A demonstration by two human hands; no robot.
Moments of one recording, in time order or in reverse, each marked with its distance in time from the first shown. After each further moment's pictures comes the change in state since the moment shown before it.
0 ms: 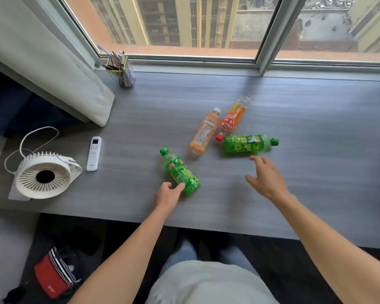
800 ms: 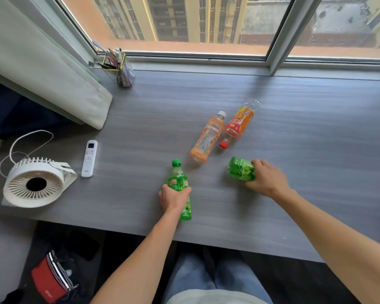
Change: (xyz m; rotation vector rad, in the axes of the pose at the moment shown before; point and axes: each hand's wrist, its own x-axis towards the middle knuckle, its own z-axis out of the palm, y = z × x) left_hand 0.038 0.022 0.040 -0.102 0.221 -0.113; right_hand 0.077 0.021 0.028 -0.217 -0.137 -0.022
